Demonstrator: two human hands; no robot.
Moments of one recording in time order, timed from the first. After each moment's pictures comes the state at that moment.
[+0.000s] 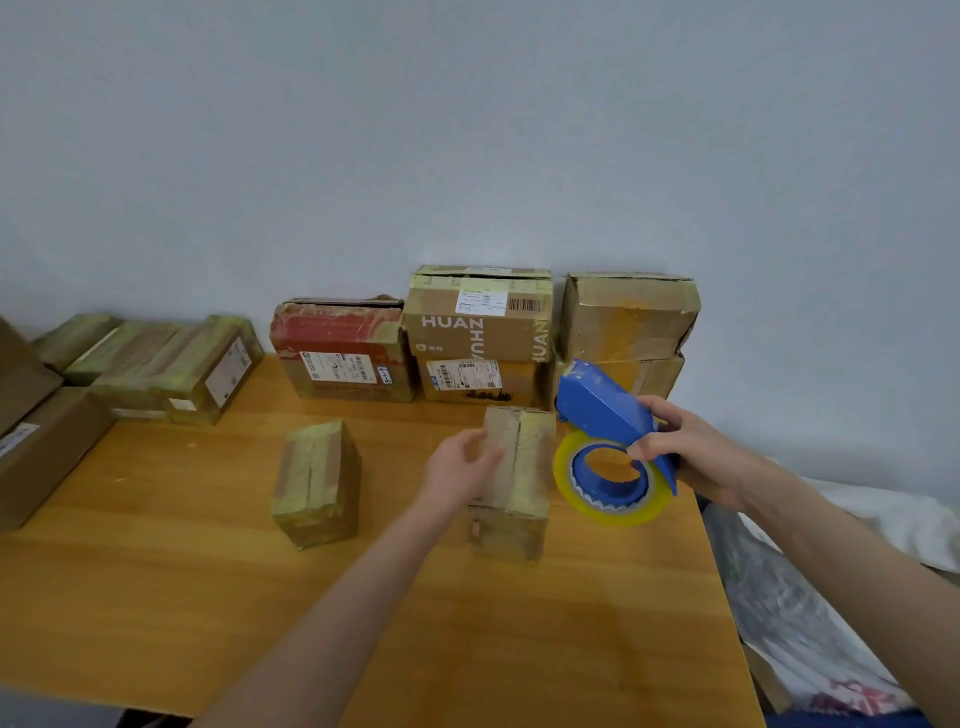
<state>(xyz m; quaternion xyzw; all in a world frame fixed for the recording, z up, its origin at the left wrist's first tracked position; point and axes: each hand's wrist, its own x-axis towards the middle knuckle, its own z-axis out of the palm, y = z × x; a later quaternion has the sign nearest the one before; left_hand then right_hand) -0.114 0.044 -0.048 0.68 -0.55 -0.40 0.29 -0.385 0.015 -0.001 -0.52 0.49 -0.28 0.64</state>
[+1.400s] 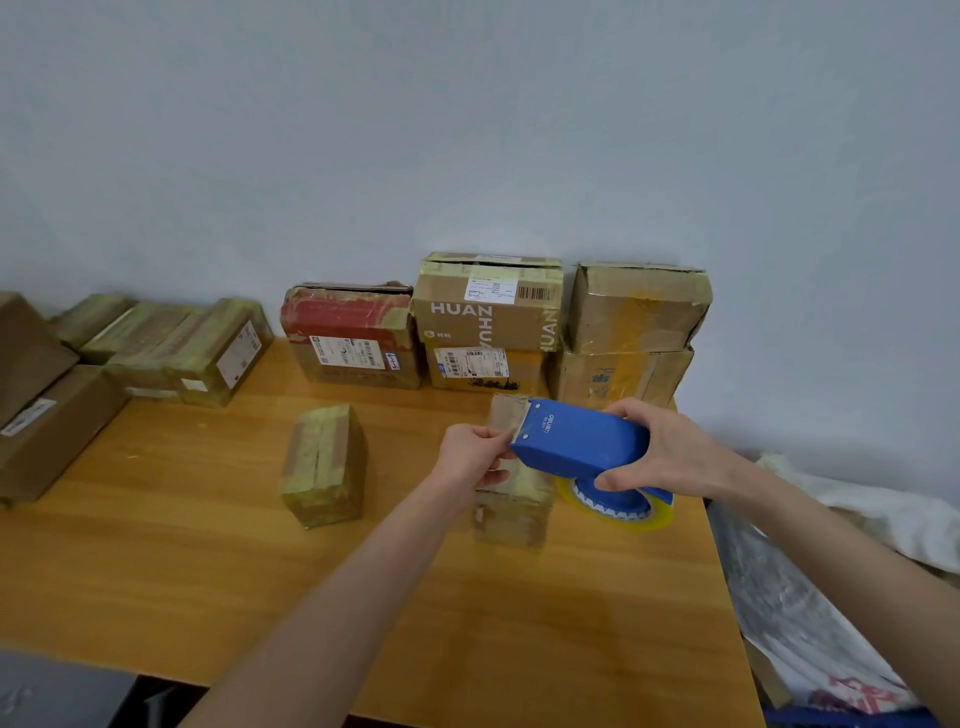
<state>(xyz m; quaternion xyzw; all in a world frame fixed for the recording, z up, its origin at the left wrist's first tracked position) -0.134 0.046 -0.027 0.66 -0.32 -0.55 0.39 -0.360 0.041 0.019 -0.77 0.51 -0.15 0.36</state>
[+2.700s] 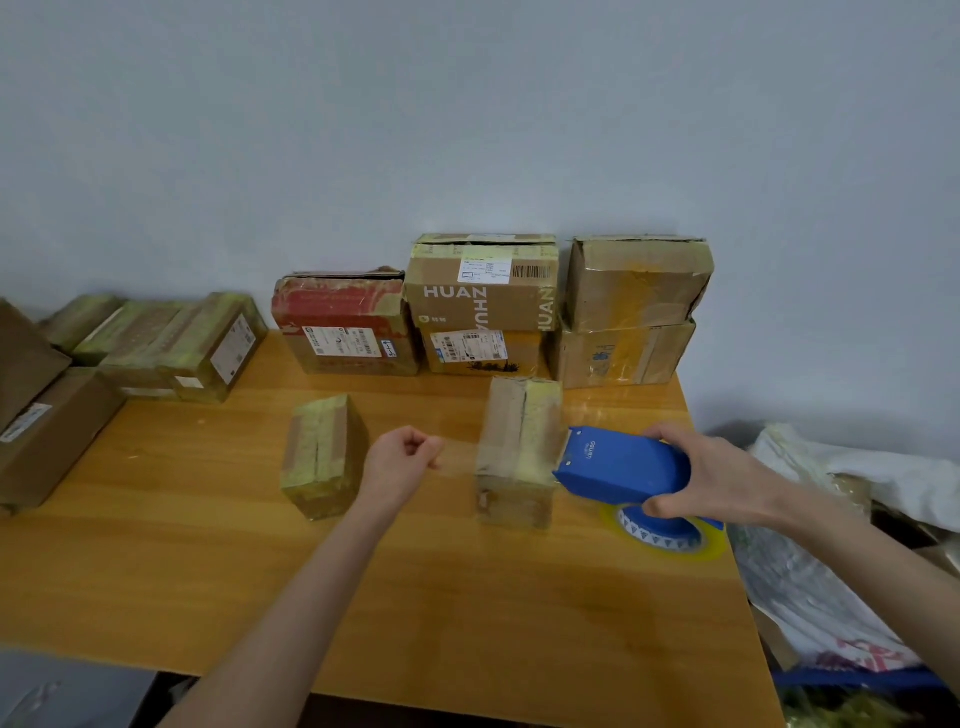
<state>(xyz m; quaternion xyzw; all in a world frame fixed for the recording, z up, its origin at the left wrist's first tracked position) -0.060 0.070 -0.057 0.74 -0.50 -0.32 0.31 -0.398 0.064 -0.011 -0.75 0.56 -0.04 0.33</state>
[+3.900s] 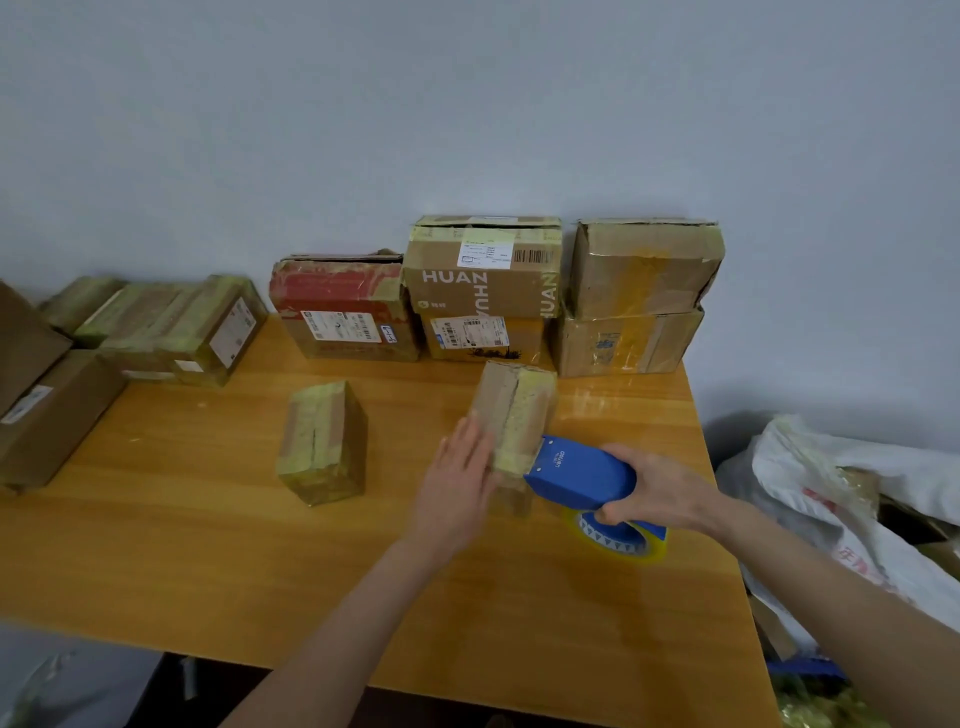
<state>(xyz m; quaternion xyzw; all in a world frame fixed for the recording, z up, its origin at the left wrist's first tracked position) -0.107 0.088 -0.107 0.64 -0.76 -0.13 0.09 -0.368 0.046 -0.072 -0.75 0.55 0.00 0.38</state>
